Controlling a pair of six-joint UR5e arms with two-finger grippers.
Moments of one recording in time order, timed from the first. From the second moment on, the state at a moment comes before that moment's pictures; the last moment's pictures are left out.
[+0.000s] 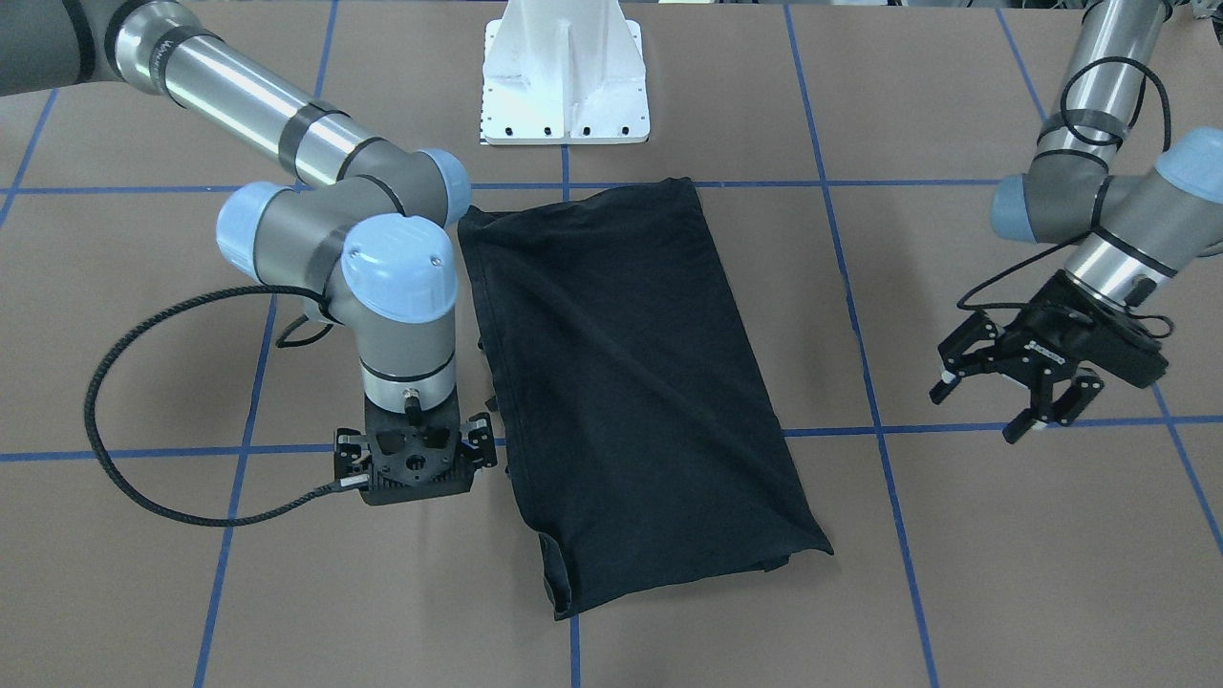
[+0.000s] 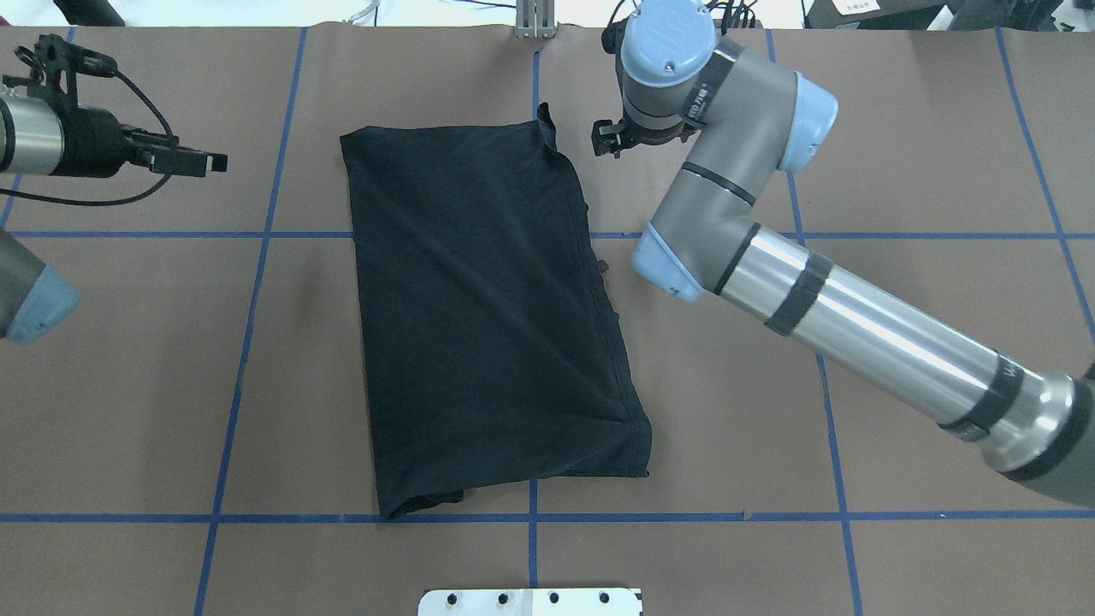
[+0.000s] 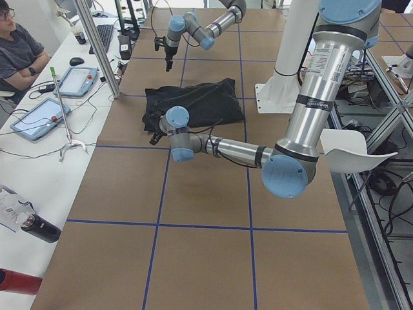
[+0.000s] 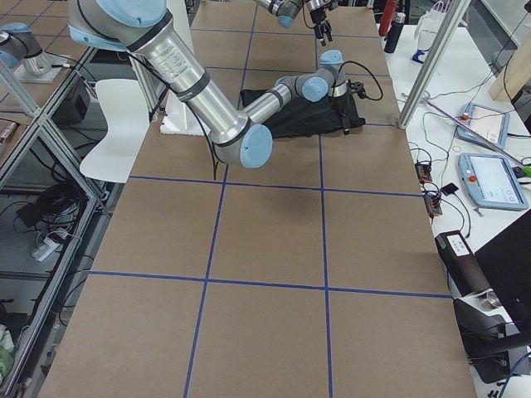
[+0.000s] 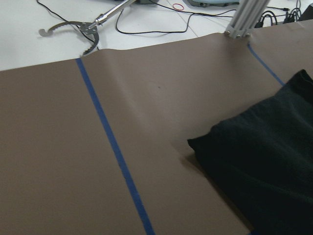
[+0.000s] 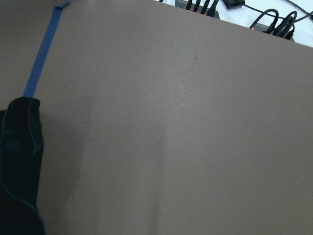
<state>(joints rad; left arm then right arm) -0.99 -1.81 -1.47 -2.73 -2.08 -0.79 0.76 -0.78 1.38 -1.44 1.74 0.82</state>
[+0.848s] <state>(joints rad) -0.39 -1.65 -1.96 -2.42 -1.63 -1.34 0.68 -1.20 1.91 -1.43 1.73 0.89</state>
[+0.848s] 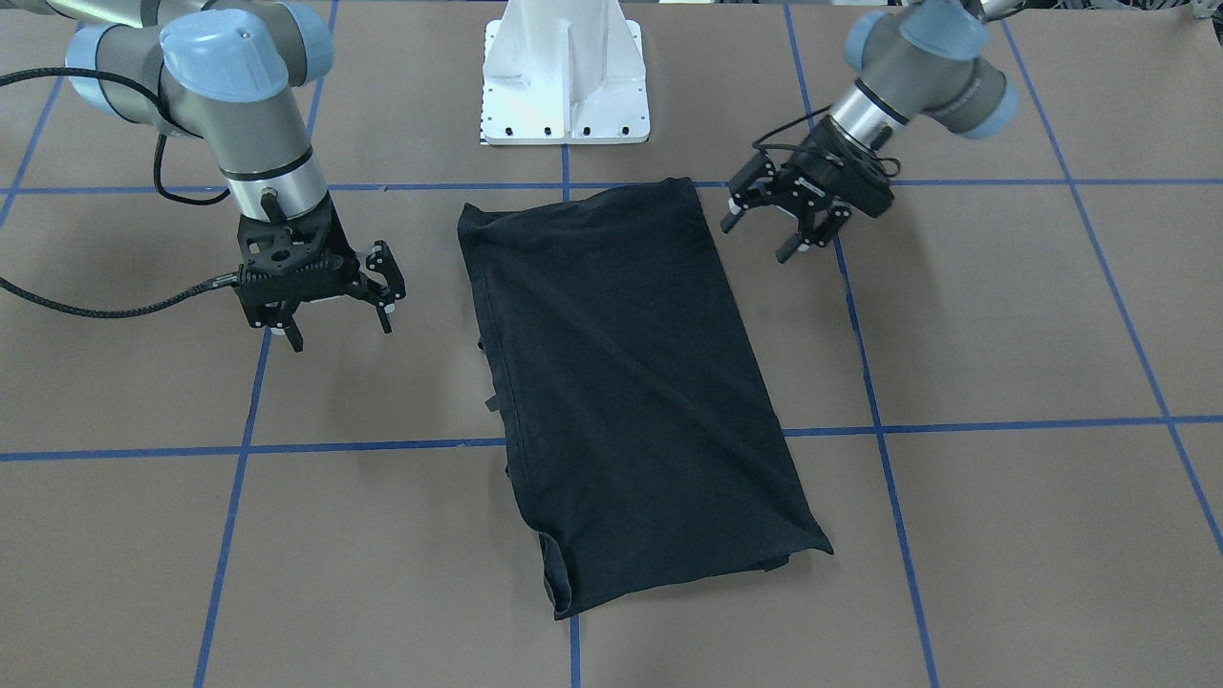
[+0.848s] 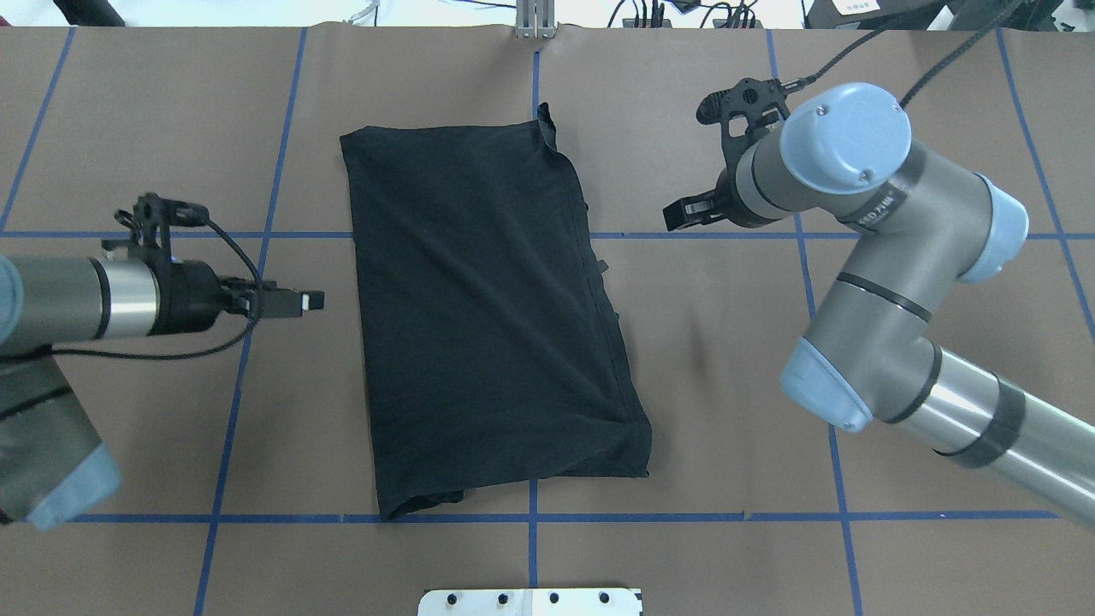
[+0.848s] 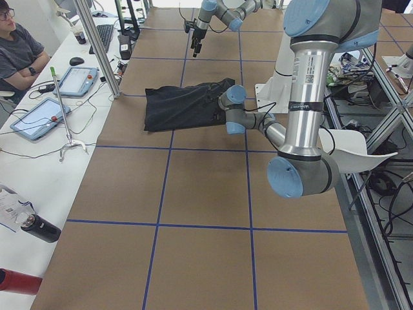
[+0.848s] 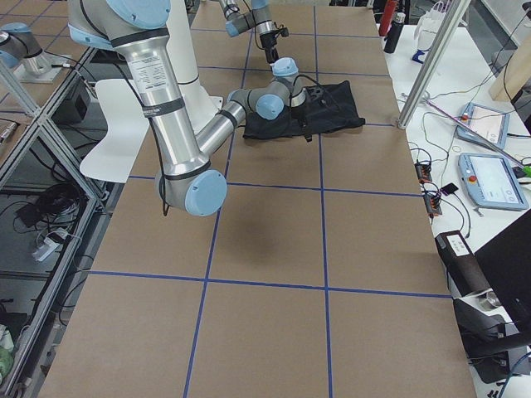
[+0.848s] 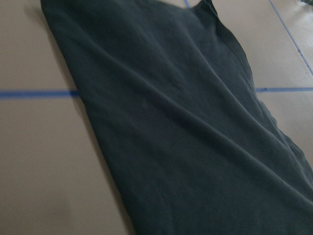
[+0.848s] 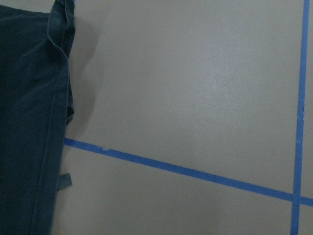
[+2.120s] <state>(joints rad) -0.19 -1.73 -1.95 -2.18 -1.48 -1.59 0.65 -1.21 1.93 -1.43 1.70 0.90</state>
